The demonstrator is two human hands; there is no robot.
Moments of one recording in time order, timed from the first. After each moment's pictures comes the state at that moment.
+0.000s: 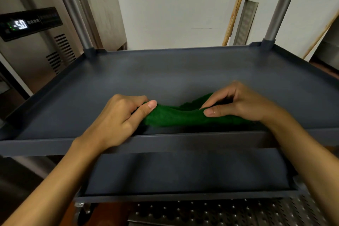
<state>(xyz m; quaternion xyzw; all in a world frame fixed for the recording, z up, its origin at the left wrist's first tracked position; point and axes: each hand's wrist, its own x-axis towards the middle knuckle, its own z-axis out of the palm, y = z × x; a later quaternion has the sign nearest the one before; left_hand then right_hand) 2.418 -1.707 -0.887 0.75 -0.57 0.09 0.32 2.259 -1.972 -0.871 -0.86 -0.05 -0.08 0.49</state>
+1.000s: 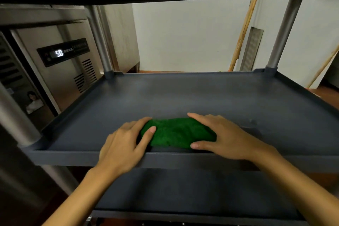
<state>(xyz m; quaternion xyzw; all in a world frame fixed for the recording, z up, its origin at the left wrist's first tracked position) 2.405 -1.681 -0.904 0.88 -0.40 0.14 0.23 2.263 -1.938 -0.882 -0.98 0.00 -0.07 0.20</state>
